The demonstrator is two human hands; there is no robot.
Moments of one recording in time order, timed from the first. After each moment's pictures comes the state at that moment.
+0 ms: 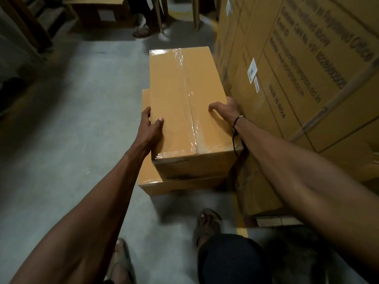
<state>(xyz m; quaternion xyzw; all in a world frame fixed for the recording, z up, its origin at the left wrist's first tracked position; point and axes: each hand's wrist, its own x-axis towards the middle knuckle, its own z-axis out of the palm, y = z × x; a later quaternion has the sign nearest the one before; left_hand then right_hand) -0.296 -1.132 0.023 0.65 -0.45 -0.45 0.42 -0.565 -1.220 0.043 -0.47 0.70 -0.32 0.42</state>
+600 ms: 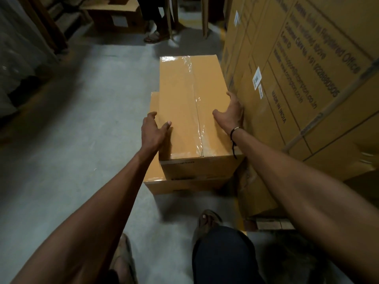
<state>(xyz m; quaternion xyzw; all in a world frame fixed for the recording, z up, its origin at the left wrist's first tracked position) -0.301 -1.108 0.048 0.74 -0.48 -0.29 0.36 -0.536 -1.178 0.069 -0.55 0.69 -0.39 0.26</state>
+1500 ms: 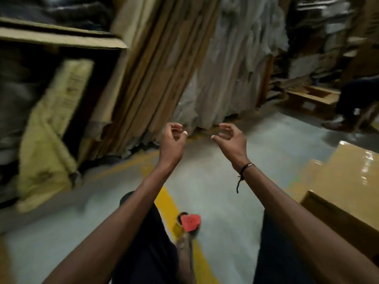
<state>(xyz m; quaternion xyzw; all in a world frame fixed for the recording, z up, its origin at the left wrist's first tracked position) -0.135 -0.529 0.314 0.74 -0.23 0.08 0.63 -0.228 -0.702 0.309 -0.75 0.22 -0.34 0.52</state>
